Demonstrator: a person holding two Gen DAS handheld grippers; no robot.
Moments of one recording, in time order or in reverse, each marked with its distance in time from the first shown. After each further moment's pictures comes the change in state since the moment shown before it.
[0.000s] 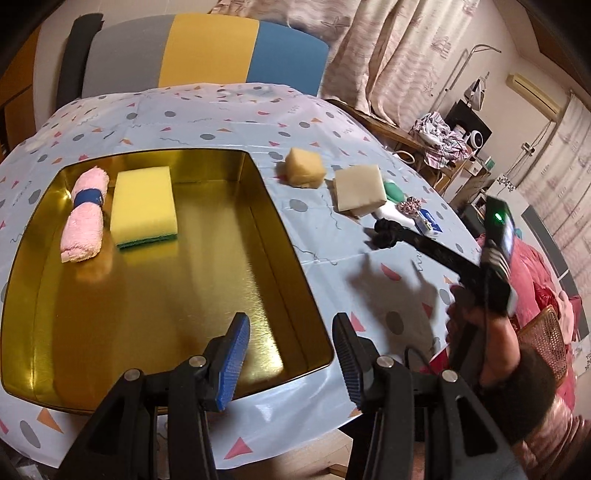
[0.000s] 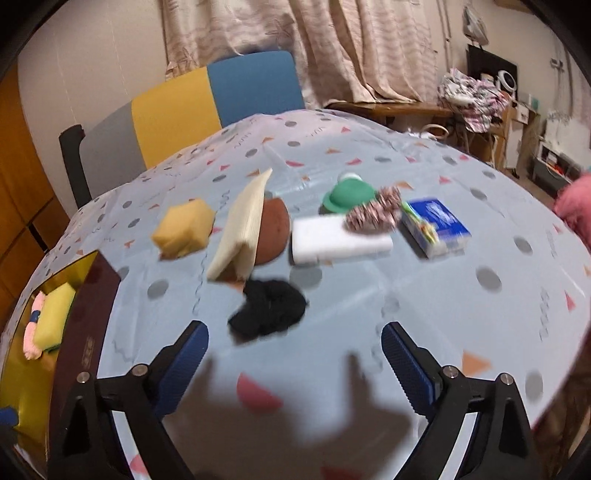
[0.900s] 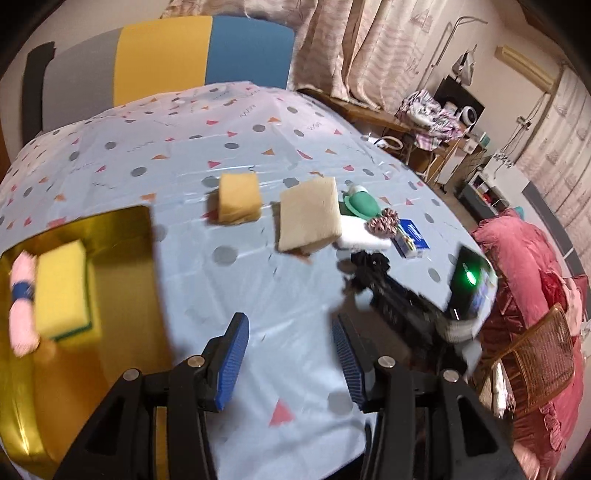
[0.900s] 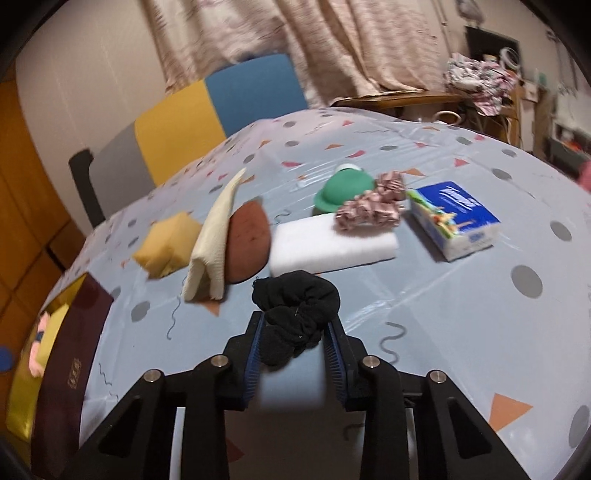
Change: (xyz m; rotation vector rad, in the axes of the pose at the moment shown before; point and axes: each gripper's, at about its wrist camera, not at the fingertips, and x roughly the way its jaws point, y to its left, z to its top) left arm 0.074 -0.100 0.089 0.089 0.062 0.023; right arm 0.041 -0.039 -0.004 0.096 -0.042 0.118
